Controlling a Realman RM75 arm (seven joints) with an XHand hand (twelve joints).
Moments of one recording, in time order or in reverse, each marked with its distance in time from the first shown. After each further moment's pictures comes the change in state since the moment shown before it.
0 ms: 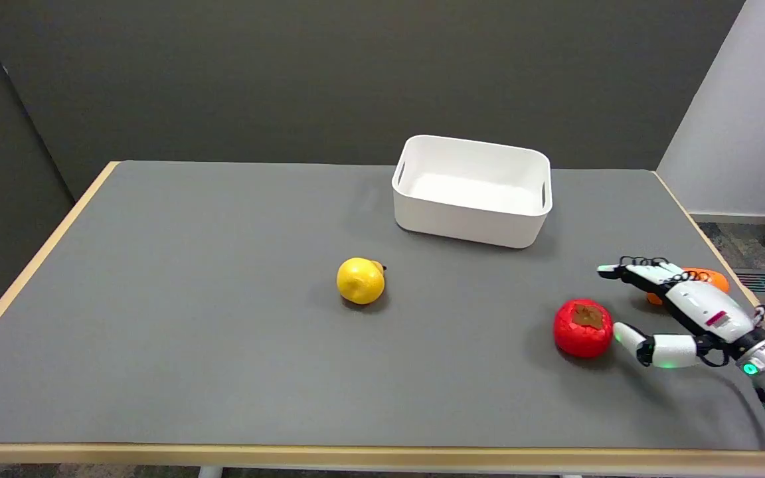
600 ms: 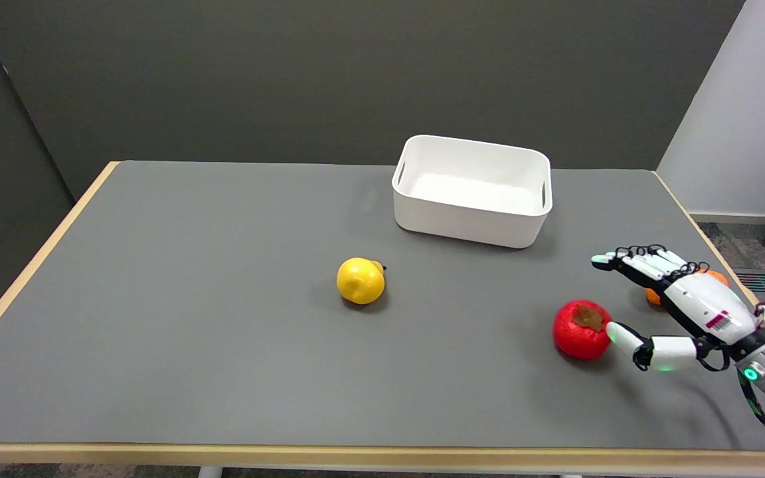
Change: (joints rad) arm -0.053 0.014 0.024 -0.096 -0.019 0.122 -0.146
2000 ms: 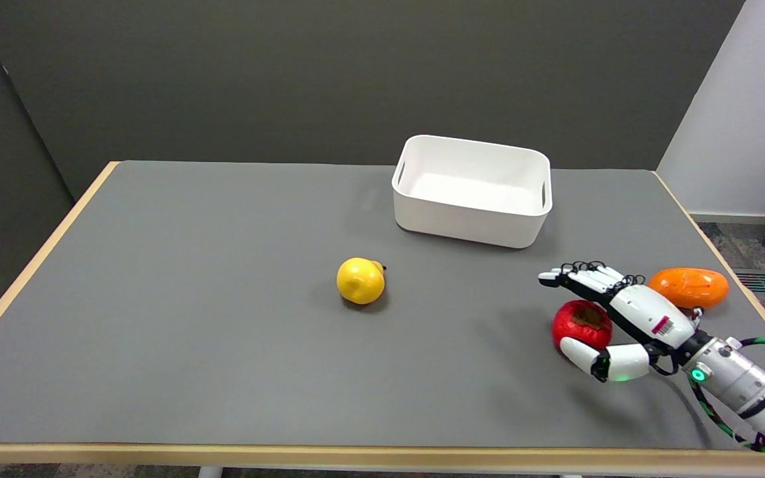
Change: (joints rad) arm 0.105 -0.018 -0.021 -0.082 -0.141 -0.188 0.087
